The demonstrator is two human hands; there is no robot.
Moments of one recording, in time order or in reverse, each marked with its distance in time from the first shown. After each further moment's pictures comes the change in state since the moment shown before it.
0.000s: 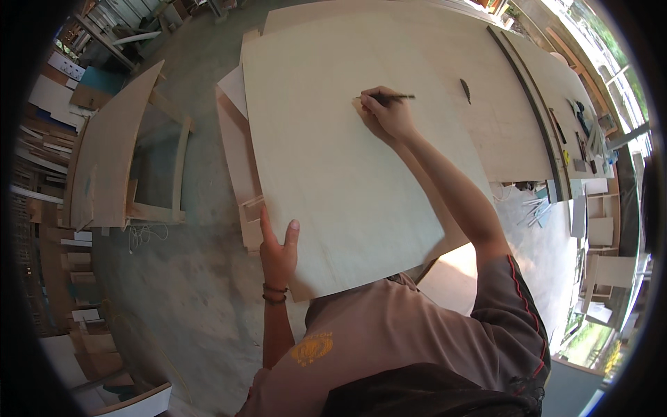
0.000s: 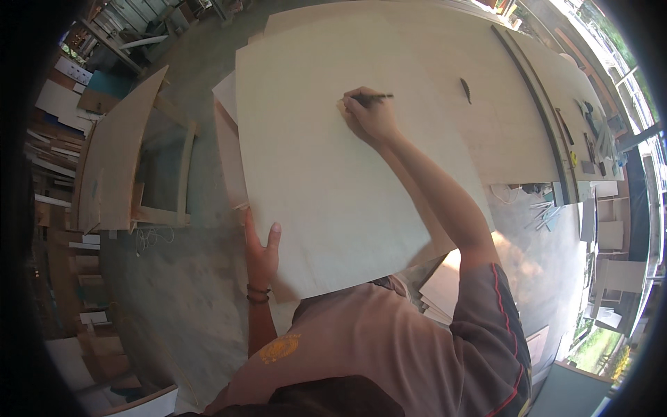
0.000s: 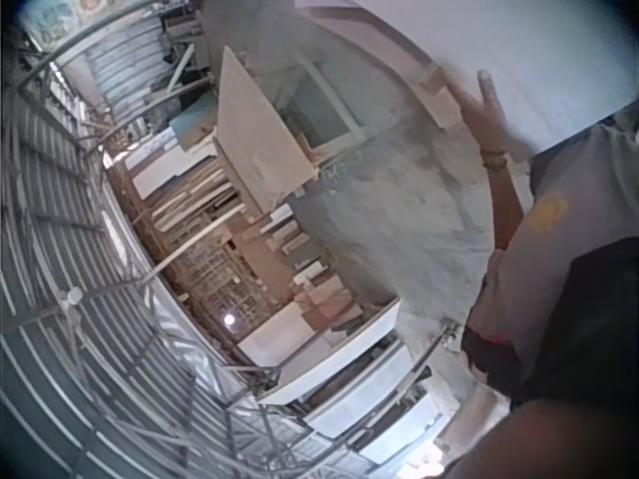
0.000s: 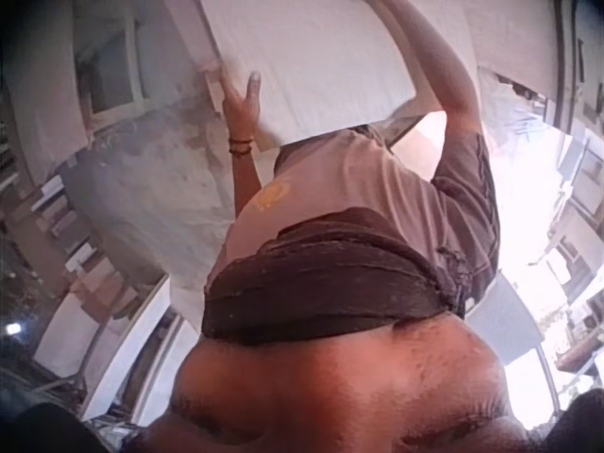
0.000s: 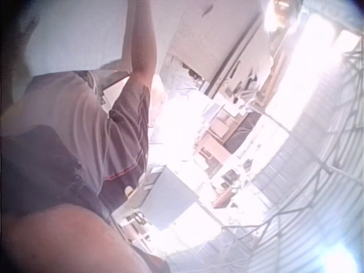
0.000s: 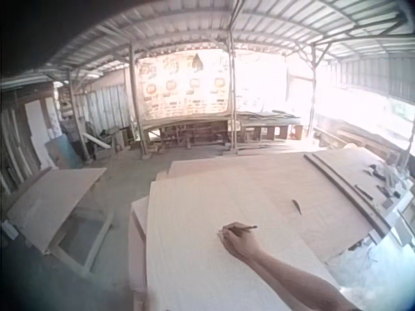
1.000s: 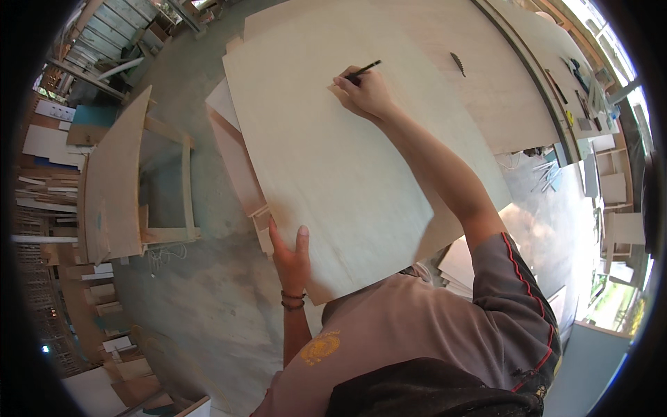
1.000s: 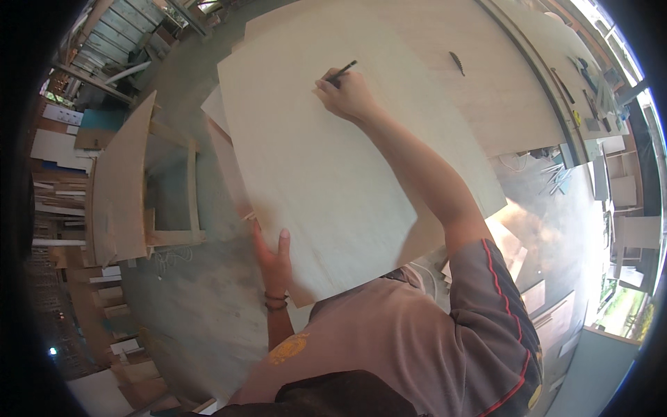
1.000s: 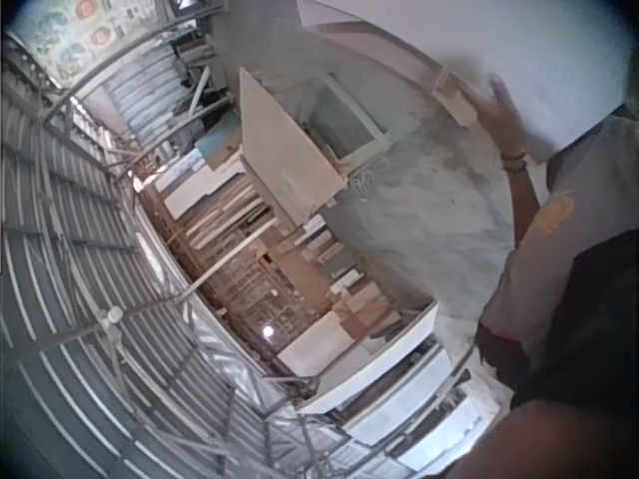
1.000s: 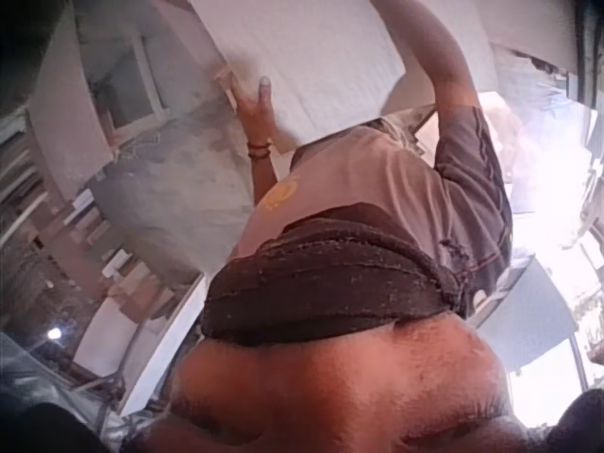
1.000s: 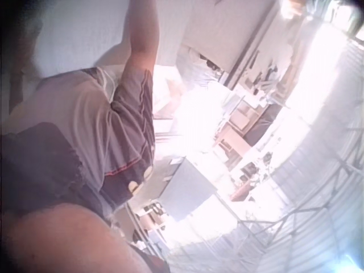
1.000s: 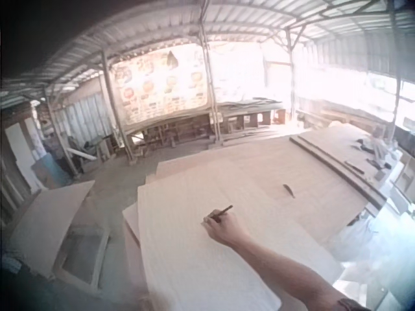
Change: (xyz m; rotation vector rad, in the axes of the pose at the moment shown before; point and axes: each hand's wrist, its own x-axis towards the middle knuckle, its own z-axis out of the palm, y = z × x) left_hand -0.001 0.012 -0.002 -0.174 -0.056 -0.065; right_hand 0.025 -0.005 0.024 -0.023 0.050 -0.028
